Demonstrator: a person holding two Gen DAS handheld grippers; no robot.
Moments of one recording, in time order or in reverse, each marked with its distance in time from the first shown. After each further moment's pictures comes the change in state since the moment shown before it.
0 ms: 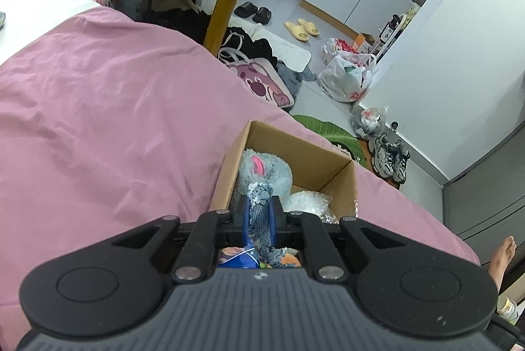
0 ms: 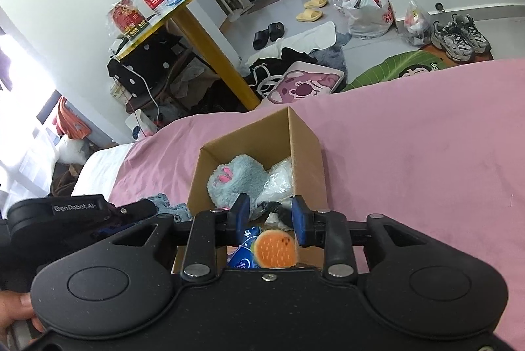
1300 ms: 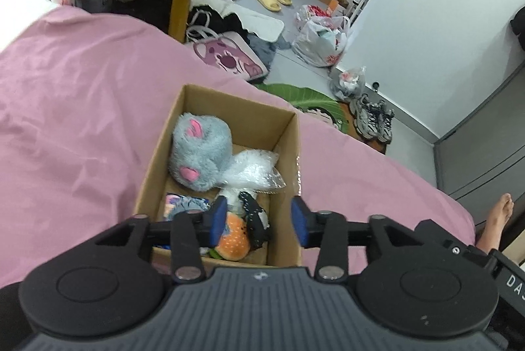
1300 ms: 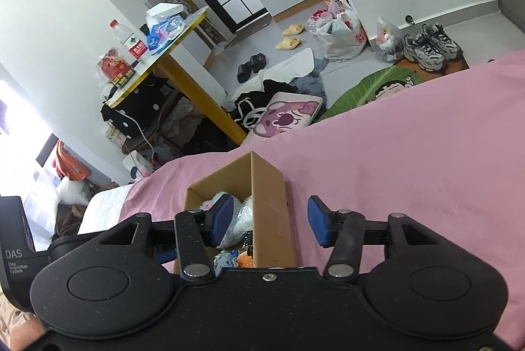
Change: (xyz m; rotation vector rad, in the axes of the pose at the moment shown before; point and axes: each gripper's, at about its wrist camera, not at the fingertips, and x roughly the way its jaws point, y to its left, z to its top) left arm -0.007 -0.070 -0.025 0.120 0.081 -0.008; right arm -0.054 -0.039 0.013 0.094 -0.104 -0.006
